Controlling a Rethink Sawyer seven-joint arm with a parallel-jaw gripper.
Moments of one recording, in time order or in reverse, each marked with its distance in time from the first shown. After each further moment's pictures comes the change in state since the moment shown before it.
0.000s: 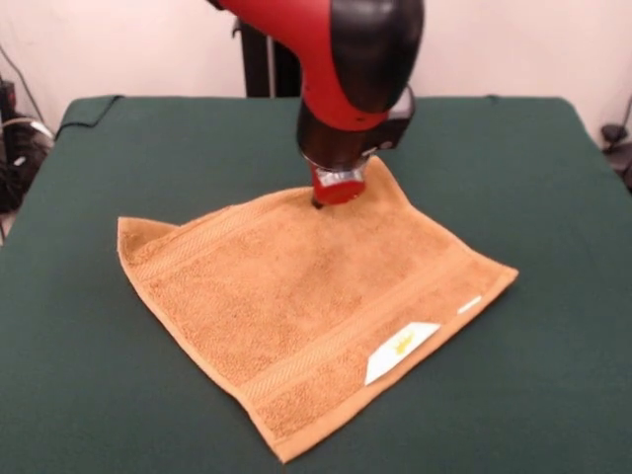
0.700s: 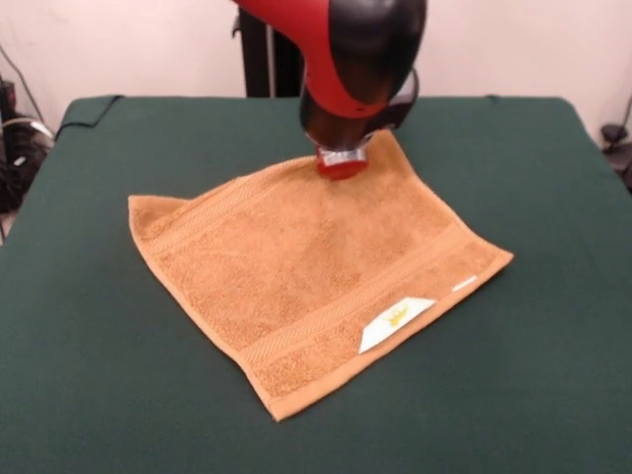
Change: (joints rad) arm 0.028 0.017 -0.065 -0.028 0.000 0.184 0.000
